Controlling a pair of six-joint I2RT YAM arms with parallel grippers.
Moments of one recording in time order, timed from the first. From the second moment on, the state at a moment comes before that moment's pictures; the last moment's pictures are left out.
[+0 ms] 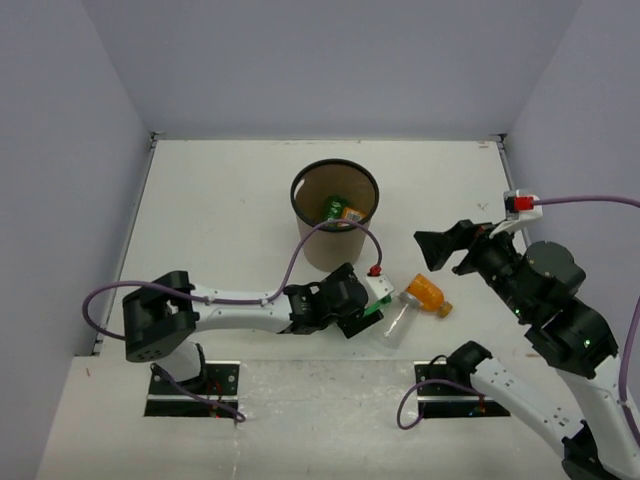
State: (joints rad) left arm -1.29 1.57 0.93 -0.12 -0.36 -0.05; right arm 0.60 0.61 1.17 -0.72 0.16 0.43
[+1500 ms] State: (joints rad) left arm -0.90 1.53 1.56 -0.38 -0.61 -0.18; right arm 0.60 0.45 1.17 -0.76 0.34 0.49
